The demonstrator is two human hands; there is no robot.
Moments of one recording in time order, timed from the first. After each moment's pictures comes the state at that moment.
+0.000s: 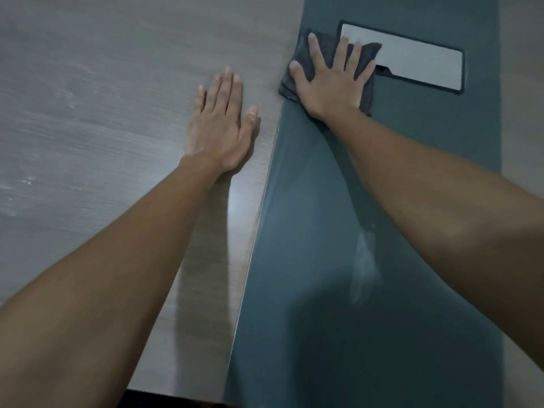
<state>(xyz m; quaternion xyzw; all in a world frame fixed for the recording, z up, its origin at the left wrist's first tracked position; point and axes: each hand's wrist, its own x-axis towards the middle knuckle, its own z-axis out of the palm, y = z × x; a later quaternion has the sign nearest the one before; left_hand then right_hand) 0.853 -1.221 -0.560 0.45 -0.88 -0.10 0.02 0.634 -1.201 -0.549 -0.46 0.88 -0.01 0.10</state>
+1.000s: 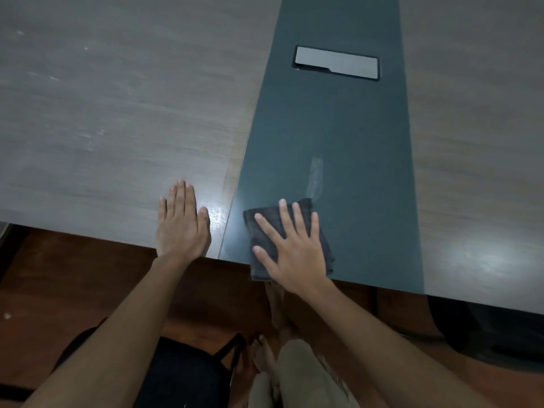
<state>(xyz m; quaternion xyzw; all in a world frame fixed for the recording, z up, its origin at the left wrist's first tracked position) 1.037 -0.945 -0.551 0.56 -0.82 -0.11 0.01 0.839 -0.786 -0.552 -0.63 0.77 -0.03 0.05</state>
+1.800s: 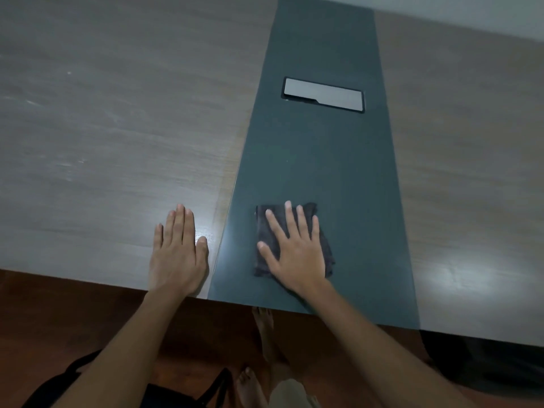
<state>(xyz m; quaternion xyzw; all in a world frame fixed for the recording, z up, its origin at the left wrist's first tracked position) 1.022 -0.951 -0.559 0.53 -0.84 -0.09 0.03 0.799 -0.836 -0.551 -0.58 0.81 -0.03 0.06</state>
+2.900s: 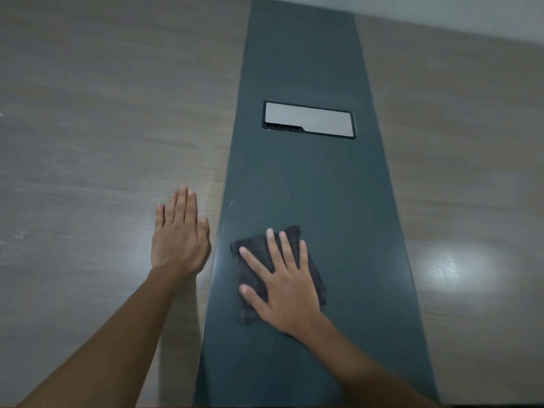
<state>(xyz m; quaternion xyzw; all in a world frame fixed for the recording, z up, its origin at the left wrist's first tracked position) 0.909 -1.099 -0.554 0.48 -0.87 -0.08 0.02 0.766 -0.897 -0.551 -0.61 0.79 -0.04 0.06</state>
